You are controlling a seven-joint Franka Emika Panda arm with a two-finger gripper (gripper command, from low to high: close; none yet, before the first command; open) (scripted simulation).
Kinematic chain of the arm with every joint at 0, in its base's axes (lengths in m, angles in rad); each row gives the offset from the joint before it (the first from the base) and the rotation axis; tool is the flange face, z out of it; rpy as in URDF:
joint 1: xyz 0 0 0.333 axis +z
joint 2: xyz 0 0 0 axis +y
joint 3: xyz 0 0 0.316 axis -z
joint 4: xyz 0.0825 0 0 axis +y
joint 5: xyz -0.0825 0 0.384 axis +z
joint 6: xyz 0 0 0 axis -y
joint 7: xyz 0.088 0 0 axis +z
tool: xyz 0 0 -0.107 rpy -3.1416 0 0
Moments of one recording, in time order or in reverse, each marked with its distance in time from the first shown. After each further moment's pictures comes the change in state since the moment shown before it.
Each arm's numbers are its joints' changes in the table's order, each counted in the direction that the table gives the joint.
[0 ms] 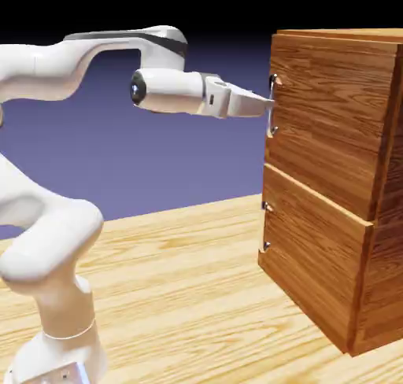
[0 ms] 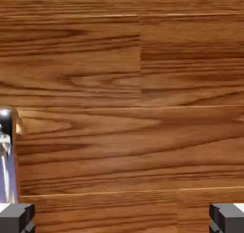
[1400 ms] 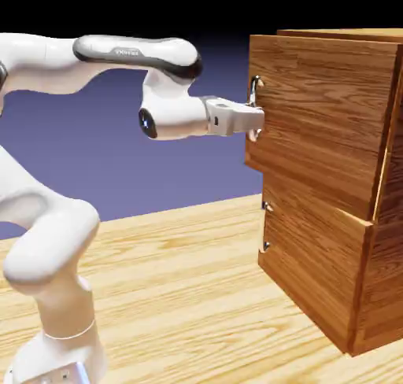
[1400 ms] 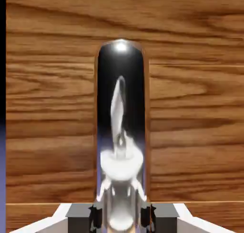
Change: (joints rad) arm 0.255 0.171 0.171 0.008 0.692 -0.149 0.906
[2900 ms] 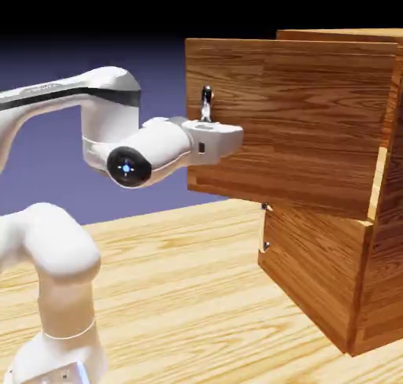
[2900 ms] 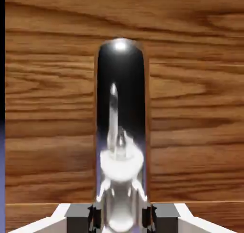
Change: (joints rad) arm 0.635 -0.663 1.082 0.534 -1.713 -0.392 -0.897
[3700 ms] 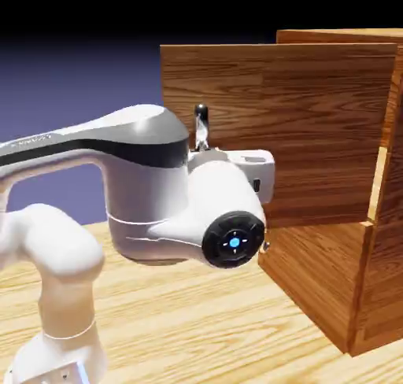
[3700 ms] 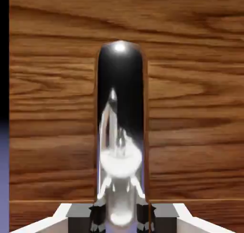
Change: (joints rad) arm 0.237 0.137 0.722 -0.611 -0.645 -0.989 -0.083
